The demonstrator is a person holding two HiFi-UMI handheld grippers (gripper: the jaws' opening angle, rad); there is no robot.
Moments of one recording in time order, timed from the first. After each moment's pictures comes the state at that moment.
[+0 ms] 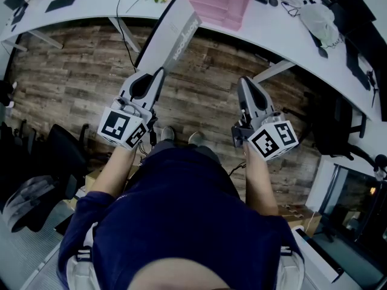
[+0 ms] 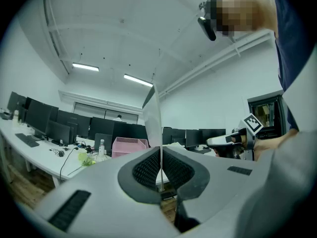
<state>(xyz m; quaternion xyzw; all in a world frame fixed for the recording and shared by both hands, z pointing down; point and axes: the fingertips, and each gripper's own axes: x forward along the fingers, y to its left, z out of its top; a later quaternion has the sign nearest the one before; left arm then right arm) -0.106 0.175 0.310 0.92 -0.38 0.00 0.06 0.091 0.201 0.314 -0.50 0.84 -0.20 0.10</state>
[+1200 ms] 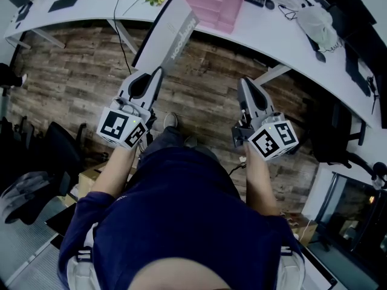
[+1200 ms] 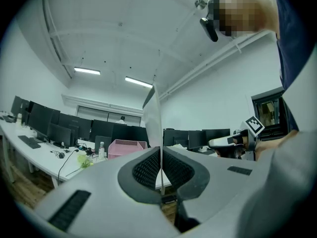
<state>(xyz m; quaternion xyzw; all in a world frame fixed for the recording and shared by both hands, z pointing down) -0.061 0.178 0.306 0.91 -0.41 -0.01 0.05 0.143 0.199 0.314 -0.48 0.85 -0.20 0.10</state>
